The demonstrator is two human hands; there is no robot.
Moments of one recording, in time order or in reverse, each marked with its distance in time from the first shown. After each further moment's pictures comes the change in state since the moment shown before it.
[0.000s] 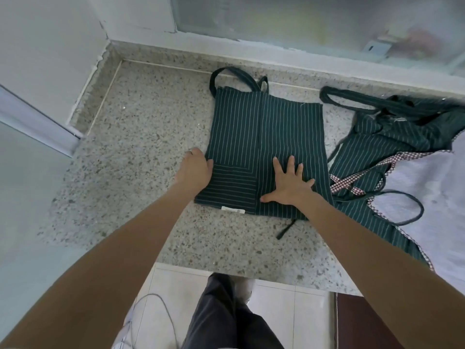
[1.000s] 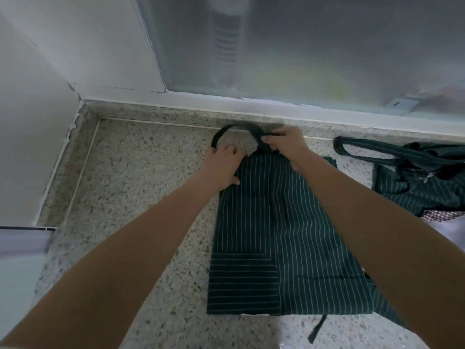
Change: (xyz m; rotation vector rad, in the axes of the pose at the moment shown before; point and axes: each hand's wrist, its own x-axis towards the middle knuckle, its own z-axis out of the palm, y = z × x) left_hand 0.193 0.073 -0.044 0.546 -0.167 0.600; right_hand 0.160 -0.072 -0.173 1.002 0.340 -0.047
